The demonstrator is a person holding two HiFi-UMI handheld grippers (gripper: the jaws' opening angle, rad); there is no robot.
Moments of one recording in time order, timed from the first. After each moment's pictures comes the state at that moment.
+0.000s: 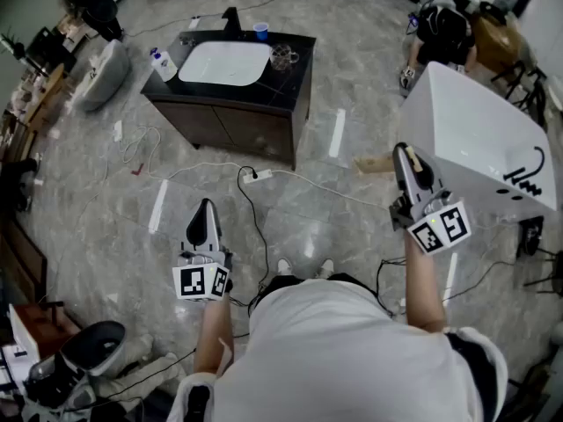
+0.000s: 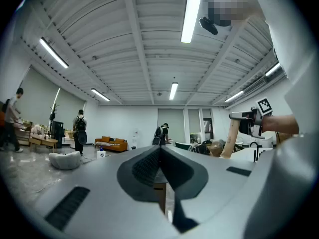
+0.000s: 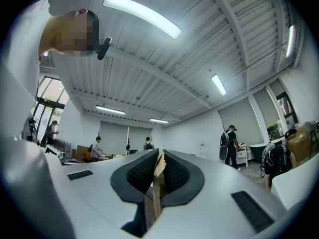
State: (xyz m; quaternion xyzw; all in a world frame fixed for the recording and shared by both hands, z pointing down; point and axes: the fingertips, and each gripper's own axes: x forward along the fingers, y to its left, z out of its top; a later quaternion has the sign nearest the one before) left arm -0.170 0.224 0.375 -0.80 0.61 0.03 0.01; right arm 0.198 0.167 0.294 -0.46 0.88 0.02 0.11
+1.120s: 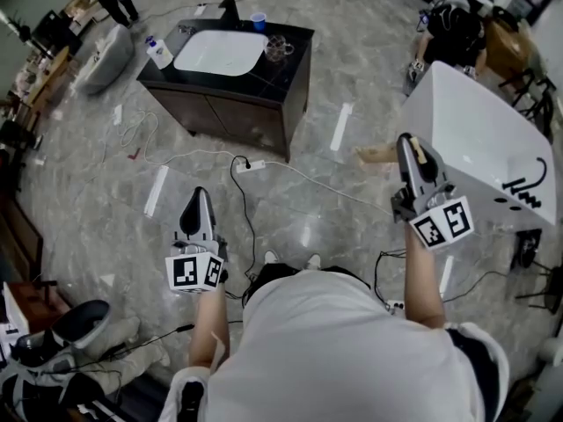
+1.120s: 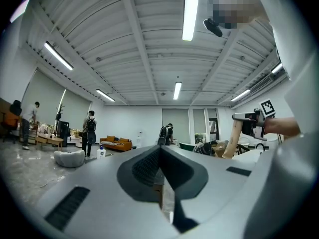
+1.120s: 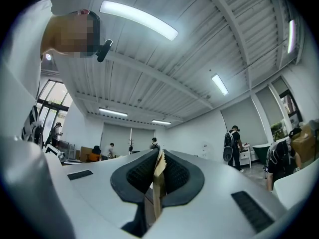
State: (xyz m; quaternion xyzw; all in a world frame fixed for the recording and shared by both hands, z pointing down) left arm -0.119 0.214 0.372 -0.77 0.63 0.04 0.00; right arm 0.256 0.141 0.289 -0.44 0.89 0.02 0.12
